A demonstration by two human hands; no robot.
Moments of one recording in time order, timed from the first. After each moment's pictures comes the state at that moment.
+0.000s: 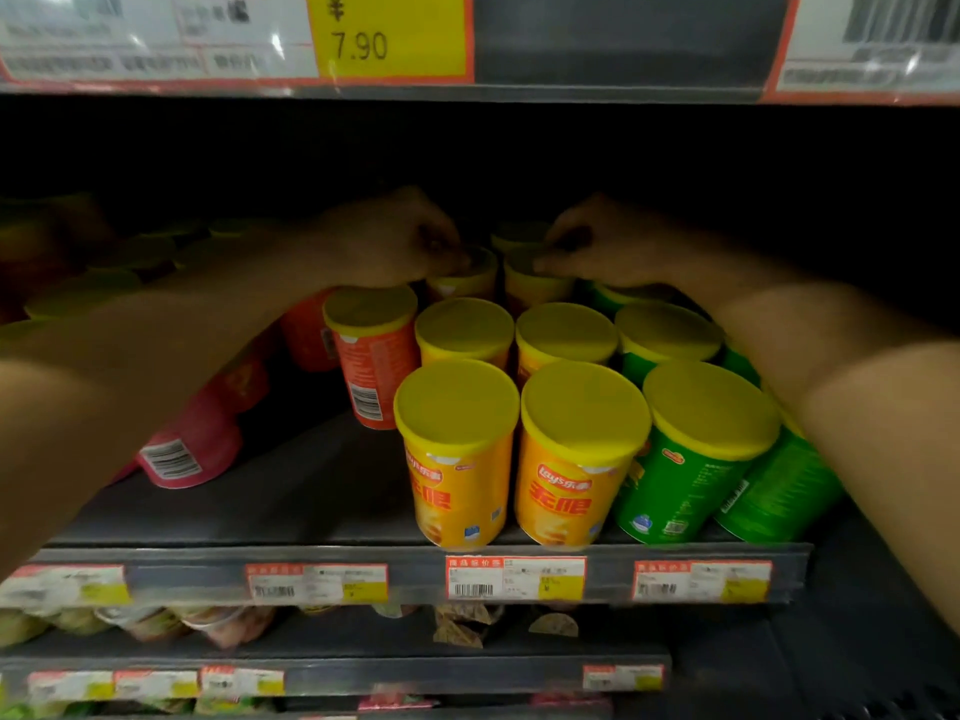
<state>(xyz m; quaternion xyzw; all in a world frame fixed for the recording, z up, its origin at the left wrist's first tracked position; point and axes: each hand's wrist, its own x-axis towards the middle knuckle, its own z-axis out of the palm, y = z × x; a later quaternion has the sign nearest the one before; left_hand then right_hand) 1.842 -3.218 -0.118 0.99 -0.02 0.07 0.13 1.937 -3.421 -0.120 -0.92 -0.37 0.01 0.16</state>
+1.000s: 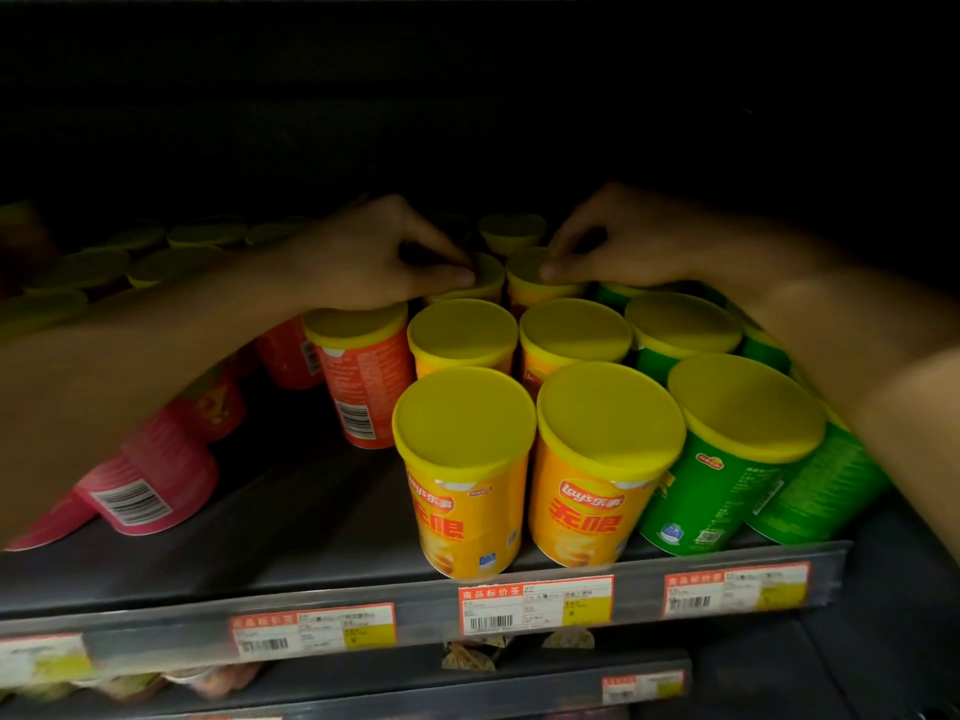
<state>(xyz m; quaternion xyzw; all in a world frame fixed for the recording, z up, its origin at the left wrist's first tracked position) 1.841 -3.209 -0.133 0.97 -0.09 0.05 0.21 1.936 -3.428 -0.128 -0.92 -0.37 -0.02 0.15</state>
